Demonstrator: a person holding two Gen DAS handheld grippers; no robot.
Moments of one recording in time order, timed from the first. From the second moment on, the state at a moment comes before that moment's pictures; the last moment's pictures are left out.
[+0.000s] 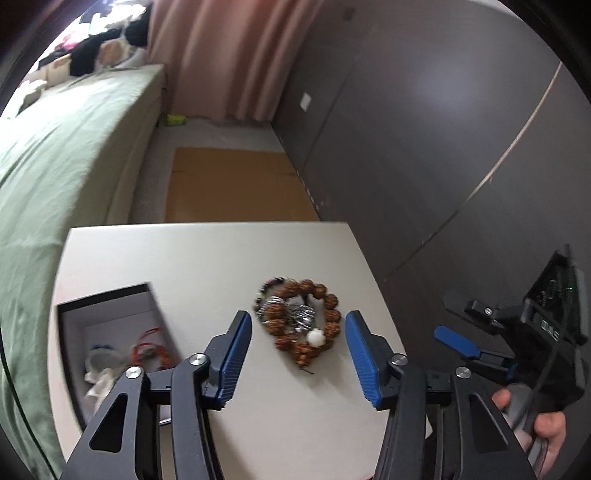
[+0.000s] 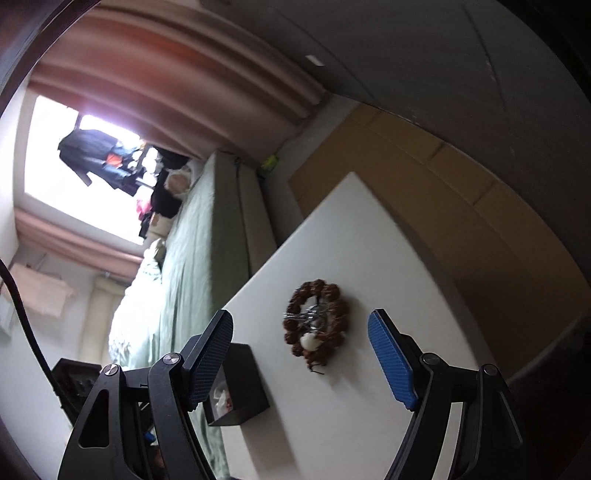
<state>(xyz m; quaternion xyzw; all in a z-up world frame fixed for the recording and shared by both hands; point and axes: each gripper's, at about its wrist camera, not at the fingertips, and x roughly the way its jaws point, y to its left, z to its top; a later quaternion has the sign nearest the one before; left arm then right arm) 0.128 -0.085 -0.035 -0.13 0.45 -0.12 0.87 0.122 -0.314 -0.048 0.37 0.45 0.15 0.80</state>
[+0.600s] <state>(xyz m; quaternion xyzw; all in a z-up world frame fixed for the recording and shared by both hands) 0.187 -0.157 -0.105 -0.04 0.56 -0.09 0.83 0.122 -0.358 -0.082 0.41 0.50 0.10 0.76</state>
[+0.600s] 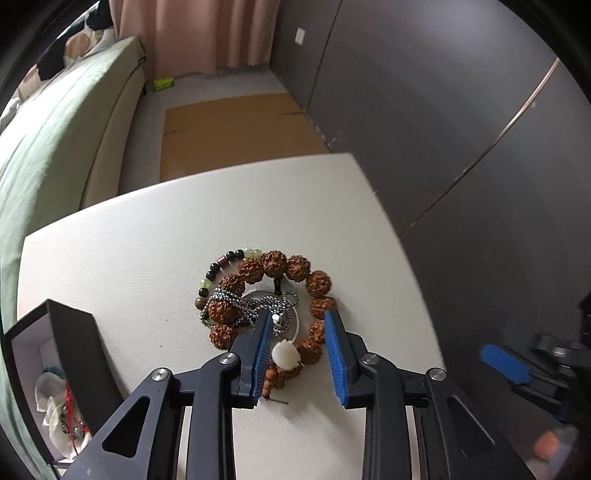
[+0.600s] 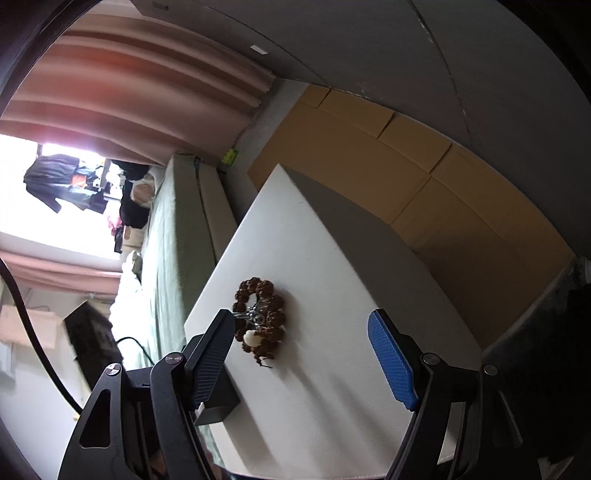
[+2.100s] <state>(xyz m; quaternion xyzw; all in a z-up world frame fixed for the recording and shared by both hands) 0.129 -0.084 0.000 -0.06 0.49 -0.11 0.86 0.162 -0.288 -0.111 0.37 0.53 0.18 0.74</state>
